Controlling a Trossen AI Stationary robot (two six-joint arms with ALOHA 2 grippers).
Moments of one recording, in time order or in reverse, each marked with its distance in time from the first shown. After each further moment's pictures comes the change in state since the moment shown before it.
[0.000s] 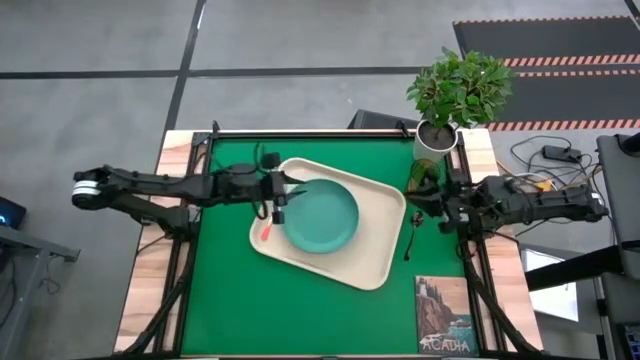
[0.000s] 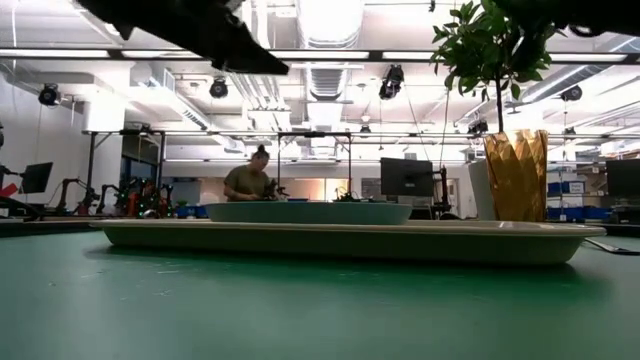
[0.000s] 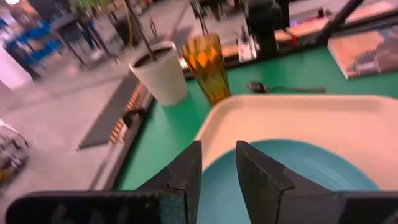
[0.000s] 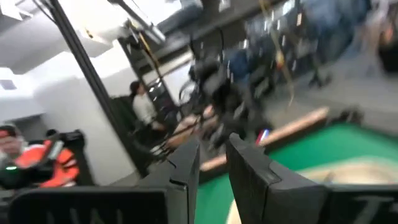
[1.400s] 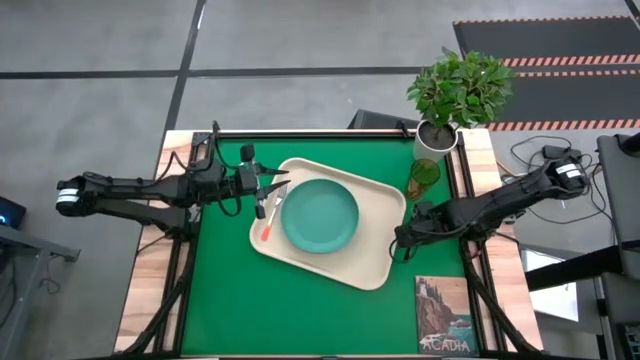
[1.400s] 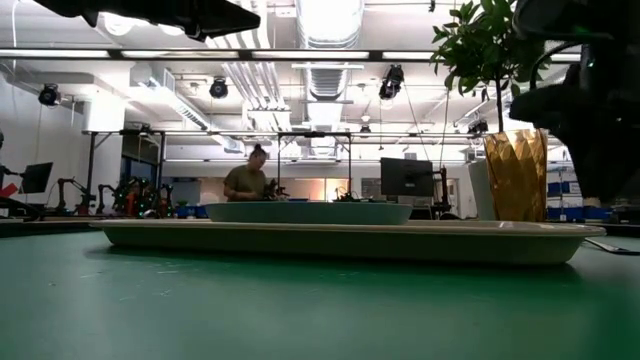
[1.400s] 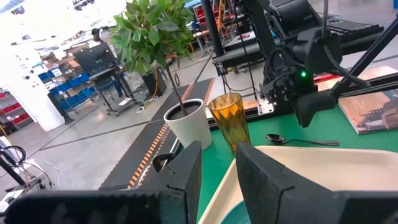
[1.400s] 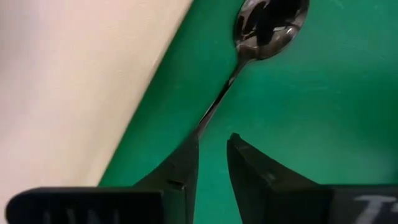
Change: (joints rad) left arm 0.000 -0.245 -0.092 0.094 -0.010 0.036; right arm 0.242 0.630 0.384 -1.311 0.061 1.170
